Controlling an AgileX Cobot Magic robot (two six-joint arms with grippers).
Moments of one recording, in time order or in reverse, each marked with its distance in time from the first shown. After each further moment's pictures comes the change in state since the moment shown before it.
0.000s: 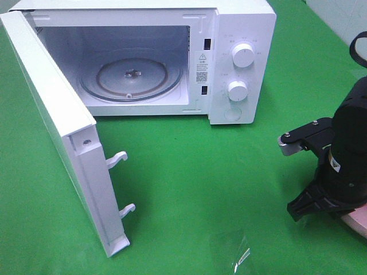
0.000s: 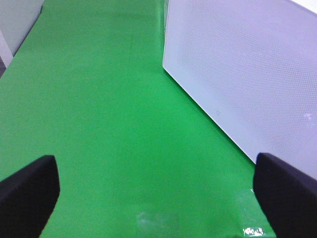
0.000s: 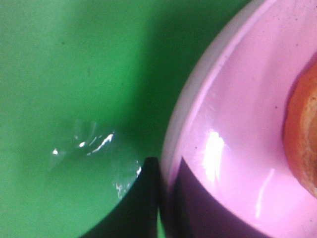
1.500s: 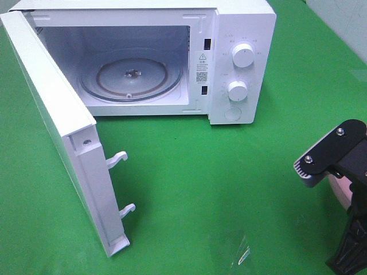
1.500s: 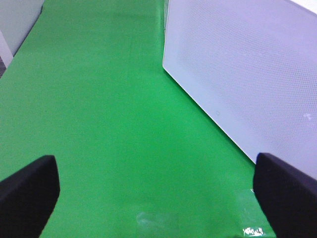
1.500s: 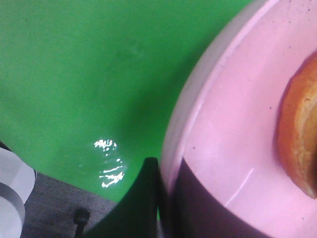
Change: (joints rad) left arm 0.000 0.000 0.000 0.000 0.000 0.000; right arm 0.397 -0.491 0.171 -0.065 0.236 0.048
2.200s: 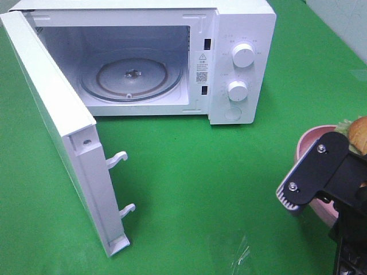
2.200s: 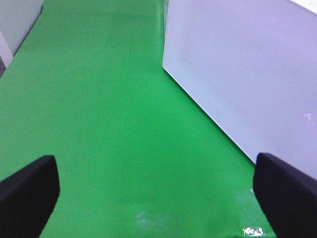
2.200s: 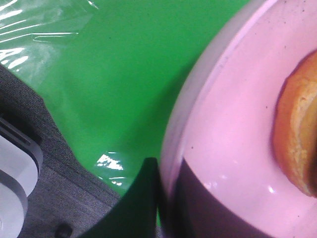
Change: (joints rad) left arm 0.000 0.000 0.000 0.000 0.000 0.000; right arm 0.219 -0.043 0.002 -0.003 -0.001 0.001
